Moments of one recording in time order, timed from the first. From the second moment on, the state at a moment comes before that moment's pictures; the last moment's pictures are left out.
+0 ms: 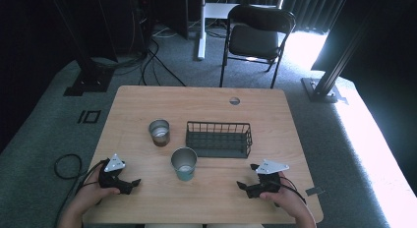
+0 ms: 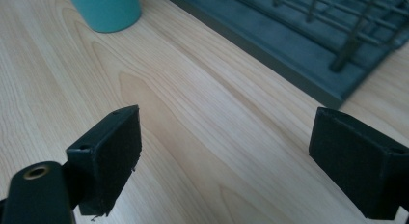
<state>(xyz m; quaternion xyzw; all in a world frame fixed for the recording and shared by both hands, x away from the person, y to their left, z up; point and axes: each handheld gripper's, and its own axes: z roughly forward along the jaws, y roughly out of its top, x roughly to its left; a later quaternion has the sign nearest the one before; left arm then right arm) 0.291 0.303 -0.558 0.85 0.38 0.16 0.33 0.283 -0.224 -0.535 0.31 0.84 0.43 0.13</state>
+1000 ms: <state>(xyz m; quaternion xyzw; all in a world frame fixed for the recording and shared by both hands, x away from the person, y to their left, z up) 0.291 0.303 -0.558 0.85 0.38 0.16 0.33 0.298 -0.162 -0.526 0.25 0.85 0.45 0.11</state>
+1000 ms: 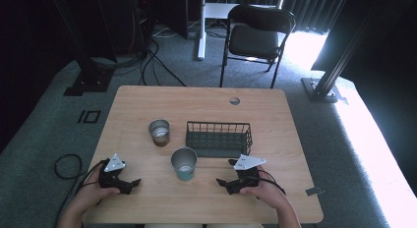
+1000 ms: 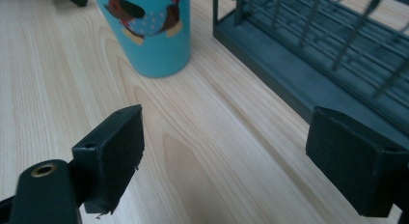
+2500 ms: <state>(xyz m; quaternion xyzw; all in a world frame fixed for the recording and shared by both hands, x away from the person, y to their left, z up) 0.291 0.303 -0.558 0.85 0.38 0.16 0.33 0.305 -0.088 -0.520 0.19 0.84 0.49 0.10</state>
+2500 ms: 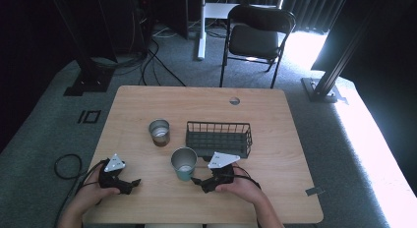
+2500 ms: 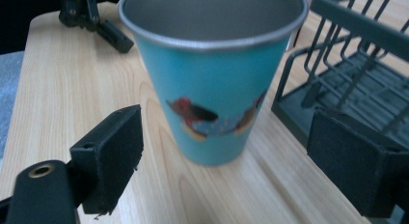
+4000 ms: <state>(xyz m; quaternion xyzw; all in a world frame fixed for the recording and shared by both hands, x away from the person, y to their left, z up) 0.291 0.303 -0.558 0.85 0.38 0.16 0.33 0.318 -0.040 -0.523 0.18 0.83 0.51 0.11</state>
